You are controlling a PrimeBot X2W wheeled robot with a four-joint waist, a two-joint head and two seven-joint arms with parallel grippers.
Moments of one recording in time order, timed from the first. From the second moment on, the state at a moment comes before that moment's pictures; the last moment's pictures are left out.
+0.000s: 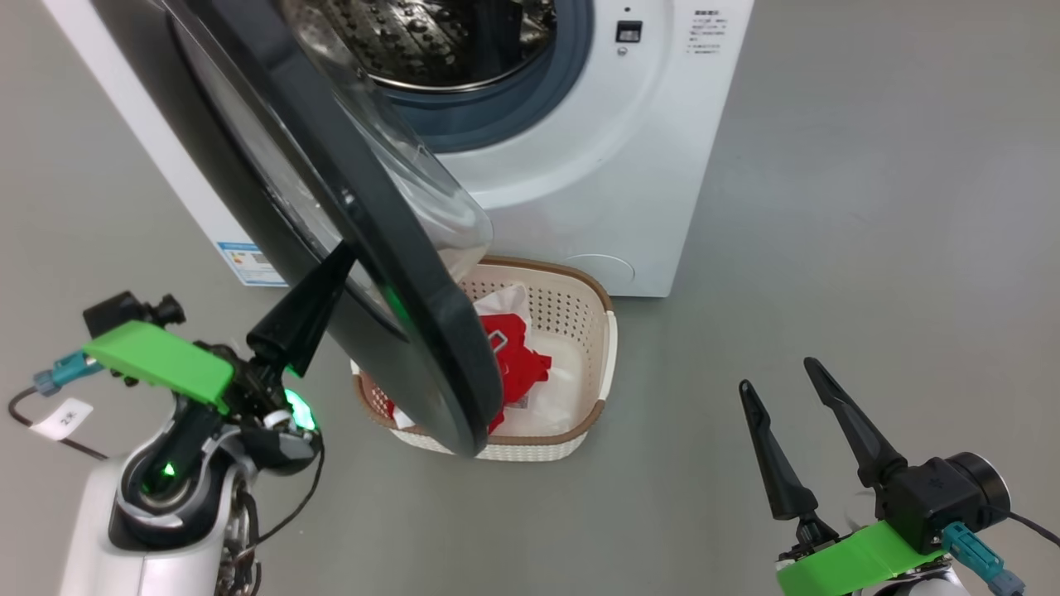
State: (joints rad) left arm -0.46 0.04 0.04 0.17 -1.64 0.11 0.49; right arm -0.01 -0.05 0.09 0.06 0.15 0.12 -0.26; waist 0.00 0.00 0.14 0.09
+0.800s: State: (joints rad) left arm -0.64 0.03 -0.04 0.31 -1.71 0.05 0.44; right arm -0.06 -0.05 0.11 0.06 0.15 0.12 -0.26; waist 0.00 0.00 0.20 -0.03
